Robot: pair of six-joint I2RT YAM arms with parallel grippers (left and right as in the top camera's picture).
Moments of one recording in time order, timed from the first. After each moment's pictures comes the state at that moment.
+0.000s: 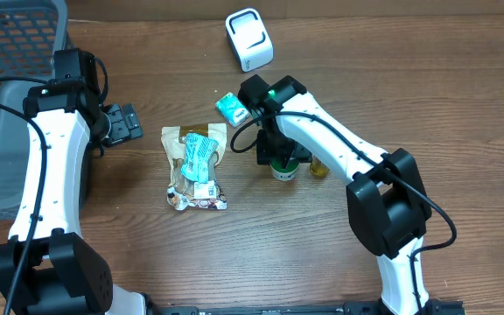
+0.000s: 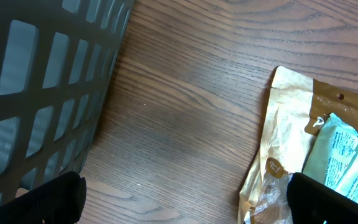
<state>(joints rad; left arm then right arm) 0.14 1.68 1.48 -1.11 -0.11 -0.26 0.61 2.15 1.79 -1.30 0.11 0.63</state>
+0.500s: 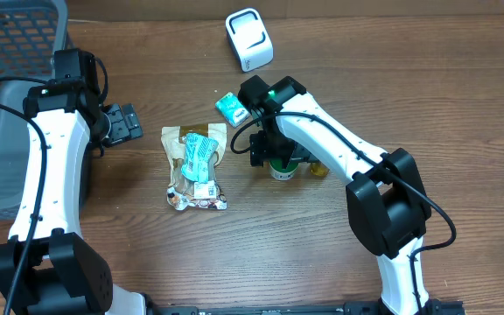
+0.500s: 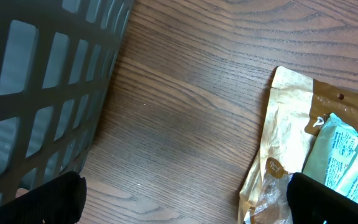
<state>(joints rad) 0.14 1.68 1.48 -1.11 -0.11 -0.26 0.61 2.15 1.79 -1.31 0.11 0.62</state>
